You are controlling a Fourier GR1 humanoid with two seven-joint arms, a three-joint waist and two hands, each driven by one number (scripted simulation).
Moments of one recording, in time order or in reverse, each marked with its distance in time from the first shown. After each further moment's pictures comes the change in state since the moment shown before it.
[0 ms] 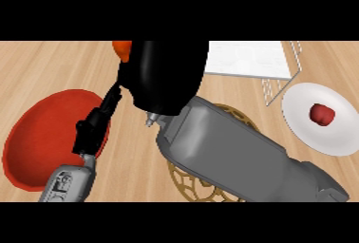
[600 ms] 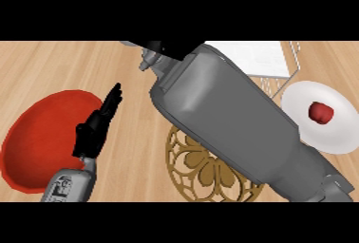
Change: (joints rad) left arm 0.026 -0.011 -0.011 -0.038 -0.005 0.004 0.019; right arm -0.168 0.003 -0.195 0.130 0.120 0.074 -0.034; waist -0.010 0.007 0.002
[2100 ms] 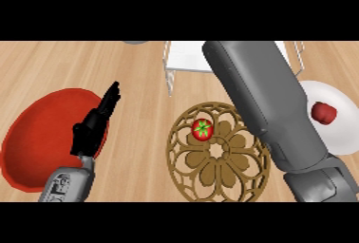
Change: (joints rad) left arm -0.011 0.001 0.026 0.017 -0.007 -0.019 -0.030; right arm 0.029 -0.023 -0.315 0.373 0.127 -0.398 -0.305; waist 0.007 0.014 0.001
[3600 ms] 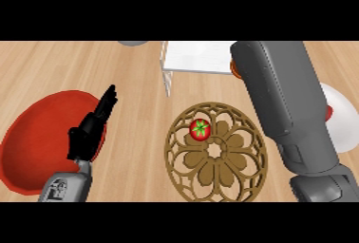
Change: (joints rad) left arm 0.036 -0.007 0.015 -0.024 -0.008 -0.008 0.002; right arm 0.102 -0.023 -0.142 -0.103 -0.018 -0.069 0.060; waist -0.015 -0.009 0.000
